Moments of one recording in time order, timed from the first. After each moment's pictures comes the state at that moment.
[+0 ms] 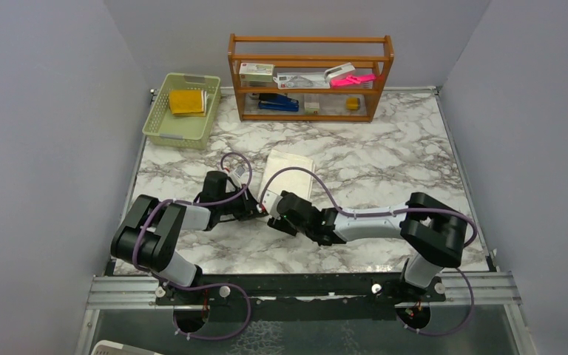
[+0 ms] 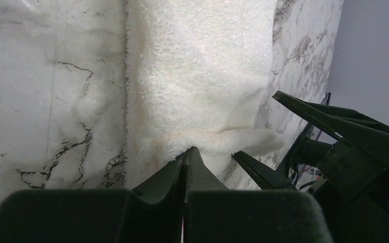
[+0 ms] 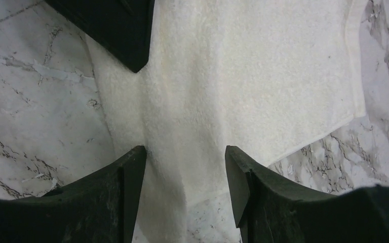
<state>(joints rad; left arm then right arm) -0.29 1.53 0.37 0.41 0.65 -0.71 1.15 1.67 0.85 0.10 0.37 -0.26</state>
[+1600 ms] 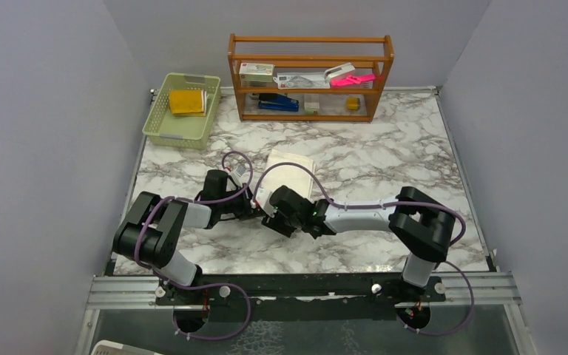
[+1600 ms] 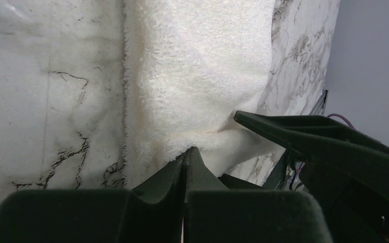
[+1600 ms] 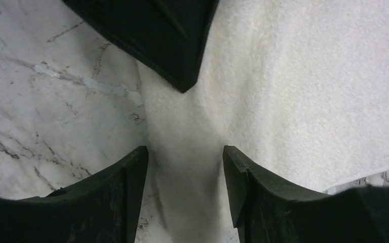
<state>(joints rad) -0.29 1.56 0.39 0.41 0.67 -0.71 1.11 1.77 0.97 -0.04 0.17 -0.21</state>
